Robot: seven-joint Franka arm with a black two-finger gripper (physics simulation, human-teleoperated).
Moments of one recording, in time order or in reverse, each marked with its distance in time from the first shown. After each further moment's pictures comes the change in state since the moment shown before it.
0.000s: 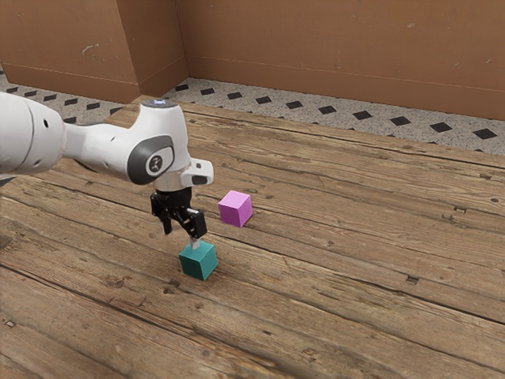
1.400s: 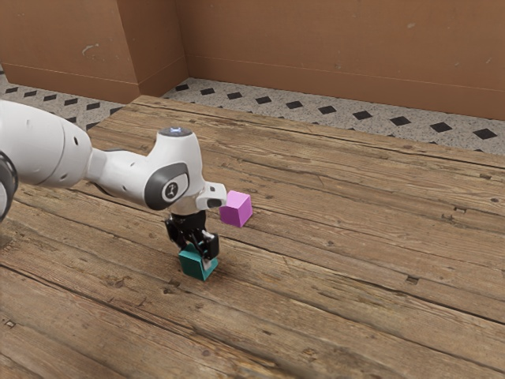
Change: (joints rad) arm -0.026 0.122 0.001 0.001 -0.003 0.112 -0.056
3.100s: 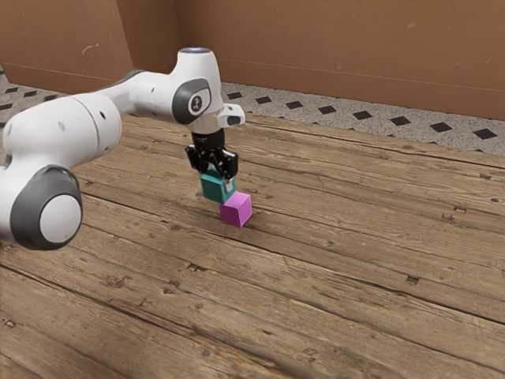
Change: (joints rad) arm -0.006 0.392 0.027 0.933 0.008 -0.482 -0.024
